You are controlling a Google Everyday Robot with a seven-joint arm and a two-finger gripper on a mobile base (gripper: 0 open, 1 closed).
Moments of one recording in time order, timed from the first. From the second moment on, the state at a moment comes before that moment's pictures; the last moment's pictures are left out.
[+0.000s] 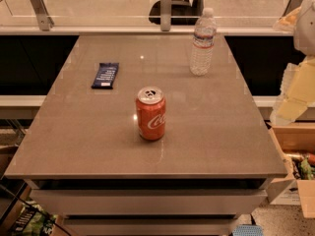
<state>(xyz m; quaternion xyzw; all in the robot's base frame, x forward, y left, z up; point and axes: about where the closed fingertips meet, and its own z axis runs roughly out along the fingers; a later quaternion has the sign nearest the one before) 0.437 -0.209 1.001 -0.60 0.77 -0.06 0.19</state>
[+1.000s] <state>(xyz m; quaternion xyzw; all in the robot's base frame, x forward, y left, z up) 0.461 -0.219 1.013 -0.58 0.77 -0.06 0.24</state>
